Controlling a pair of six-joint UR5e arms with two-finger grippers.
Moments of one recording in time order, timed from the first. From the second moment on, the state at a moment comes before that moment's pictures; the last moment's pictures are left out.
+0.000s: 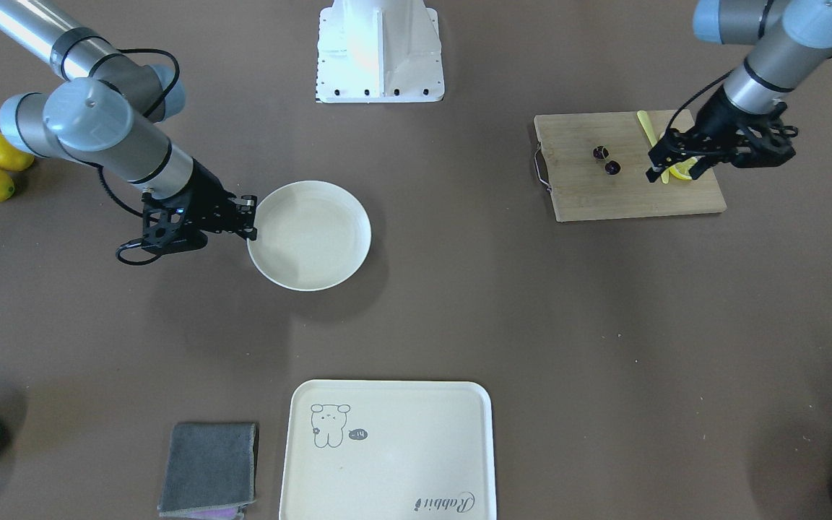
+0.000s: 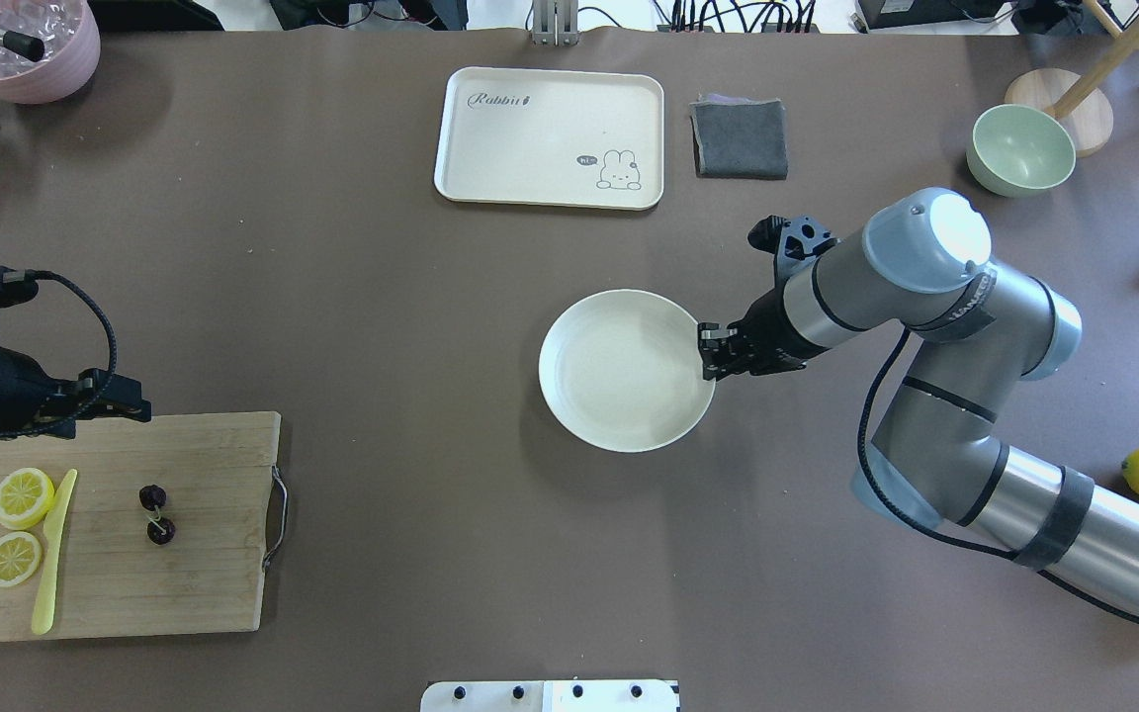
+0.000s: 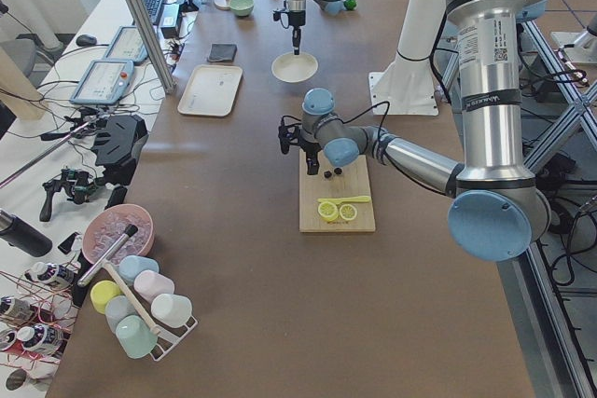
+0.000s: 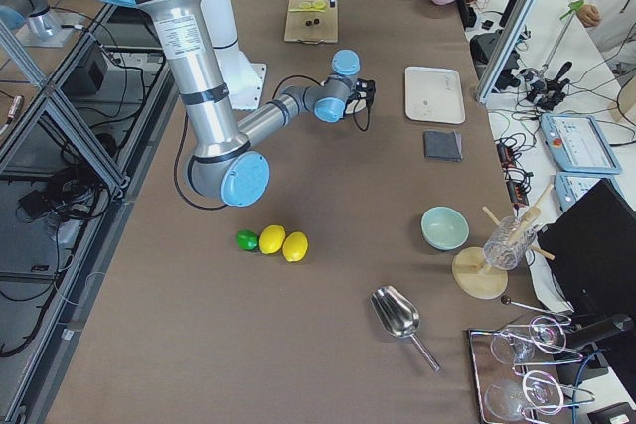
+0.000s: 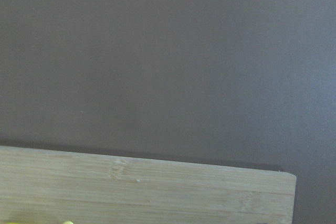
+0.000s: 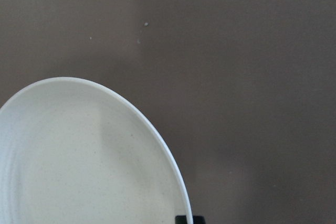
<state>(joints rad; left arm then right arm) -0.74 -1.43 -2.00 -2.12 -2.07 -1.28 0.63 -1.18 1.66 -1.02 2.10 1.32</state>
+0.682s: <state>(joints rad) -0.64 -1.41 -1.97 -2.12 -2.02 -1.31 0.52 -1.13 1.64 -1.02 1.99 1.39</state>
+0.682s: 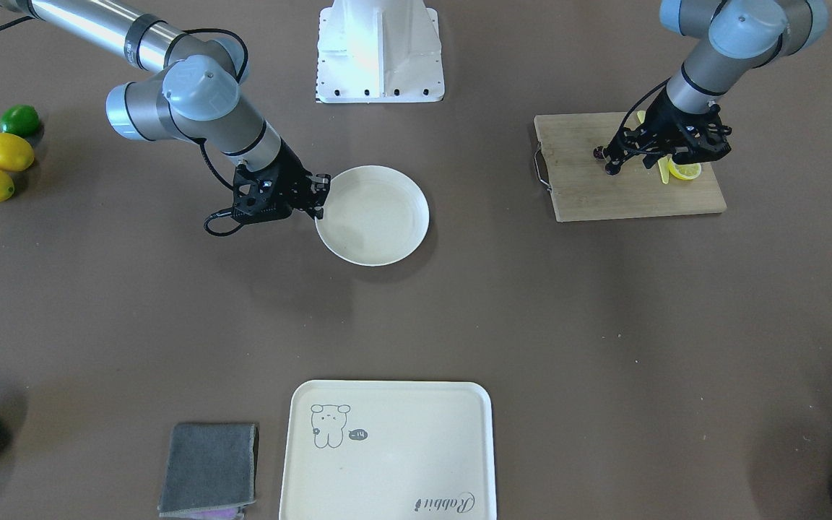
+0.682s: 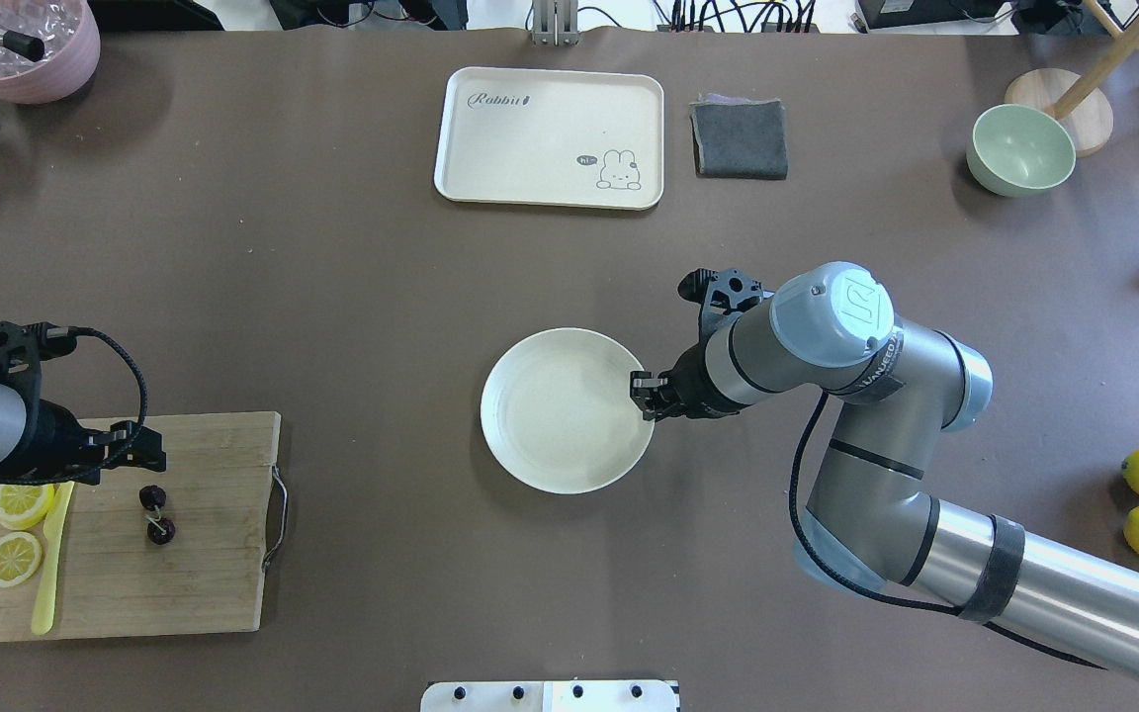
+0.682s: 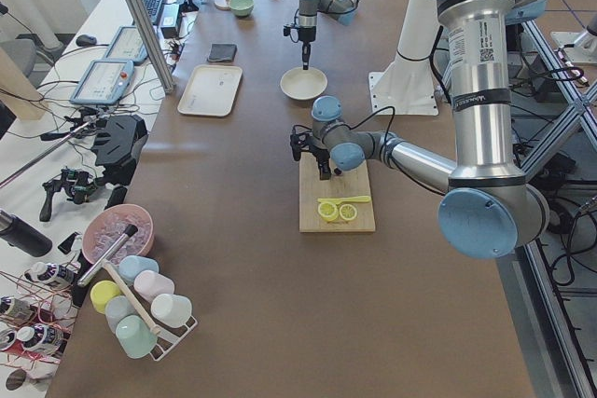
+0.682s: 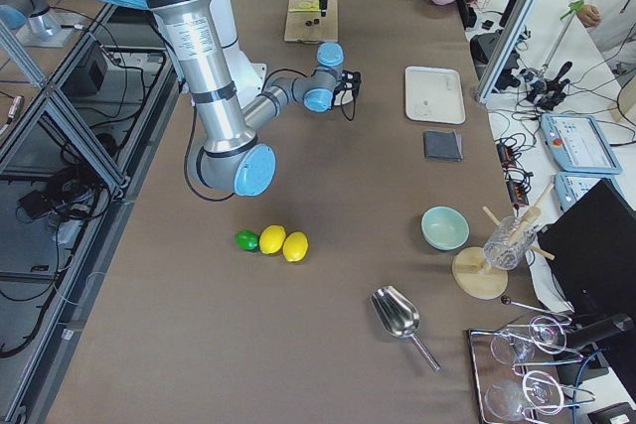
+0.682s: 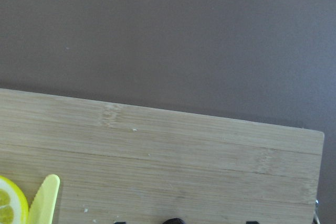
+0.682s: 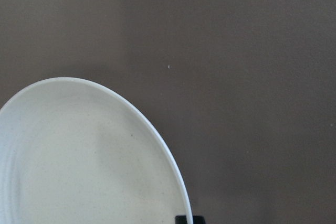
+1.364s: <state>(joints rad) -0.59 -1.42 -1.96 -2.12 -1.99 -1.33 0.53 -1.13 1.65 -1.02 1.98 1.38</state>
